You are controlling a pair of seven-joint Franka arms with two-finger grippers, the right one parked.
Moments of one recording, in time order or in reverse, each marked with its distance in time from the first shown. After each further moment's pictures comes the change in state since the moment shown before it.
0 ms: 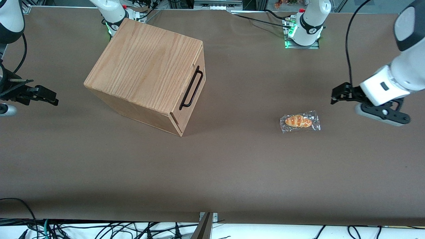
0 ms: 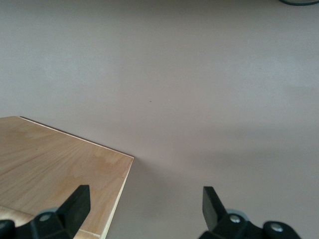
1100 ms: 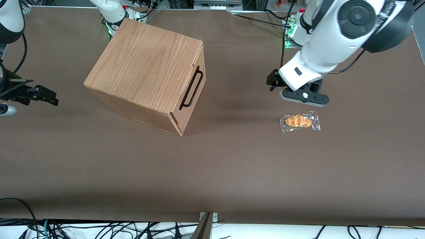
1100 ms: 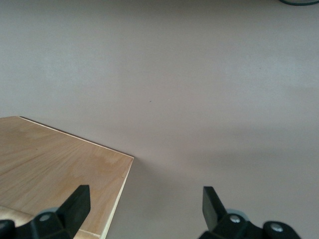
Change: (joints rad) arm -0.288 0.036 -0.033 0.018 -0.004 0.003 -0.468
